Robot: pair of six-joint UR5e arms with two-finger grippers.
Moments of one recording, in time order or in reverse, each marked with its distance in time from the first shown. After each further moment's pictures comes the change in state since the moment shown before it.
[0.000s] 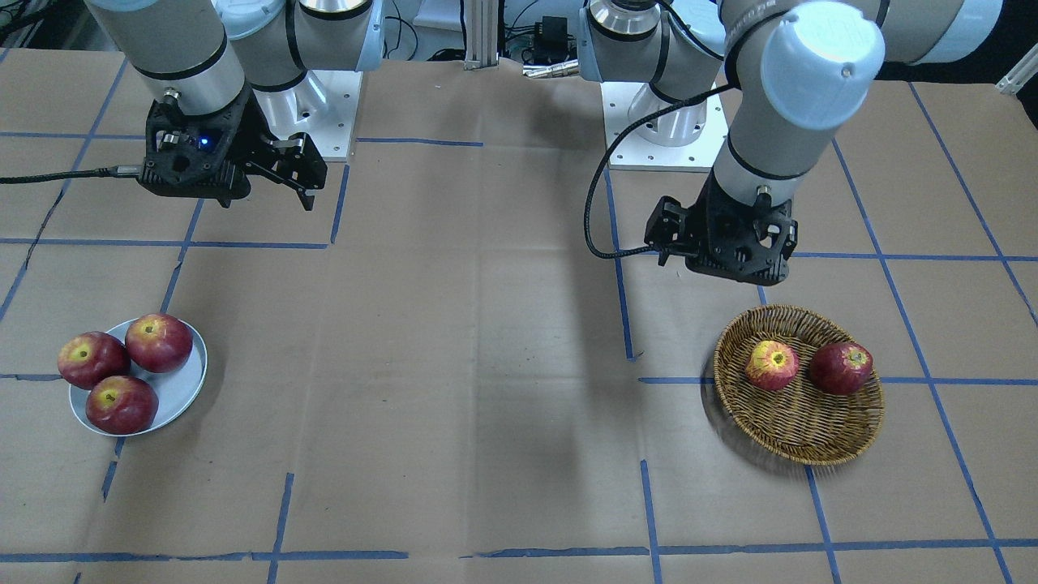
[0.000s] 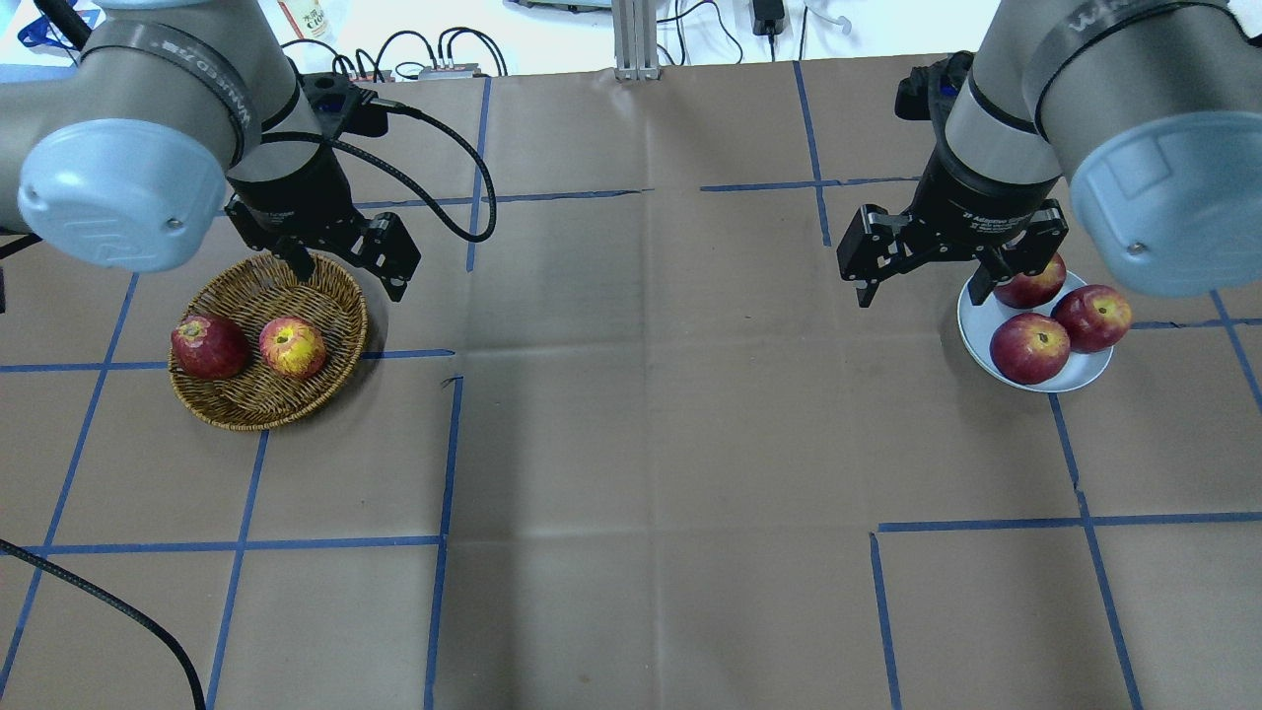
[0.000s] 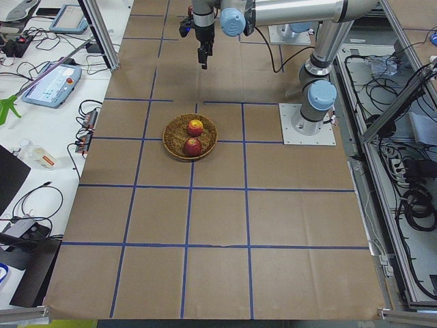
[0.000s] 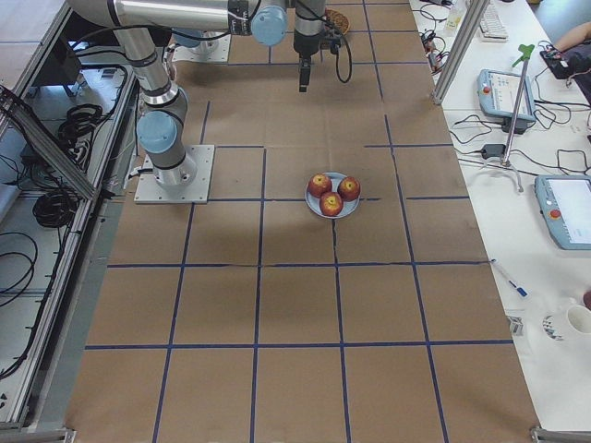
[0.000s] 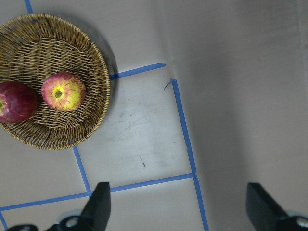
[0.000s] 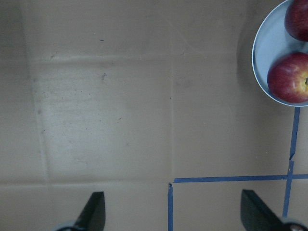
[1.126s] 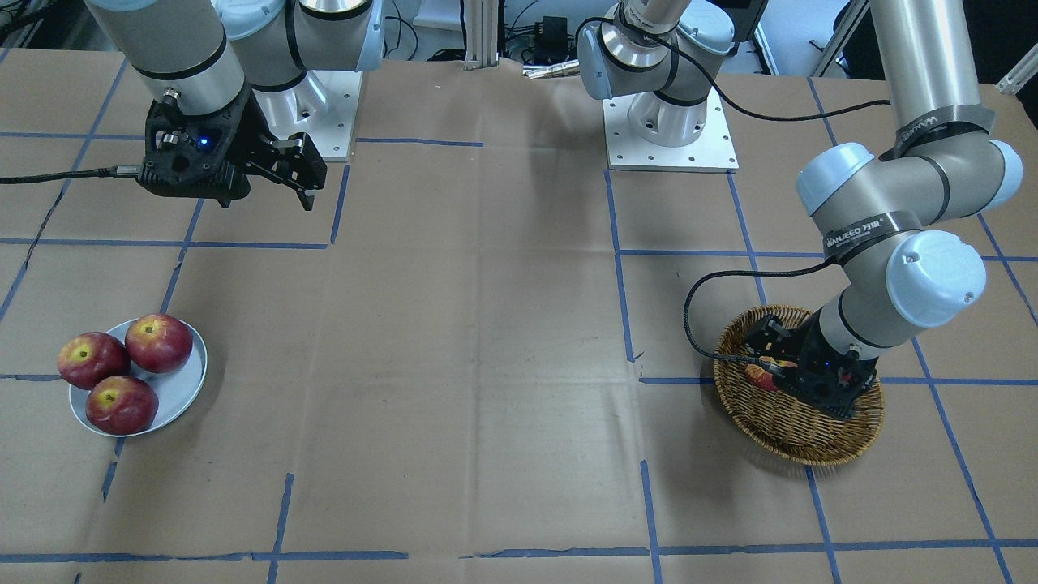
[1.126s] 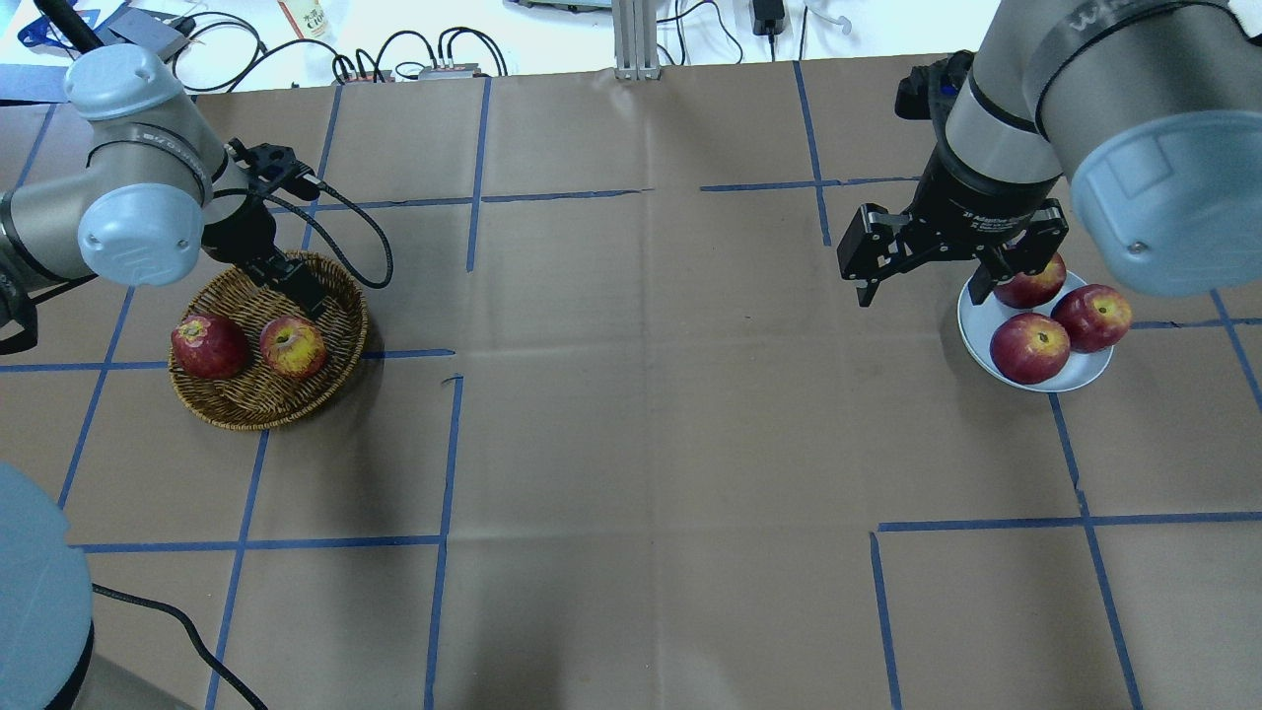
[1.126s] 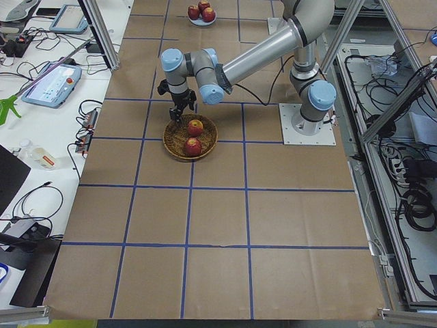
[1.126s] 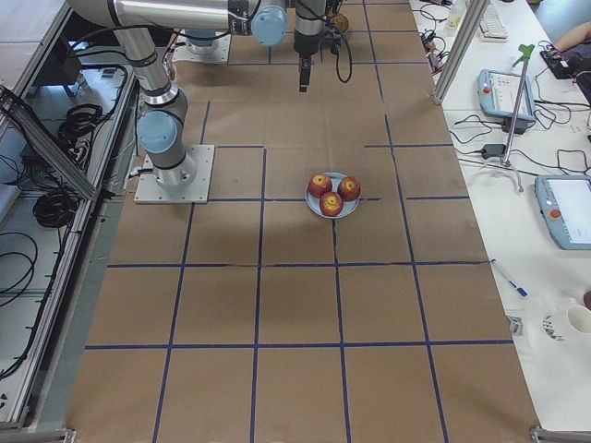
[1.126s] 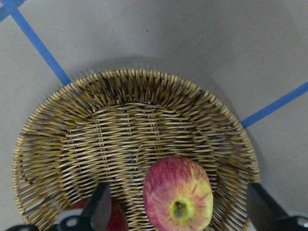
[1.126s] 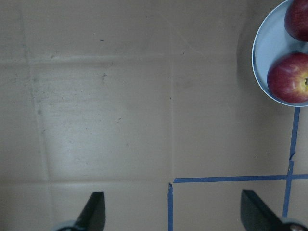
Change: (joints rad) left arm 0.256 -0.256 -0.071 0.311 -0.009 0.546; right arm 0.000 -0.001 0.000 0.000 0.000 0.000
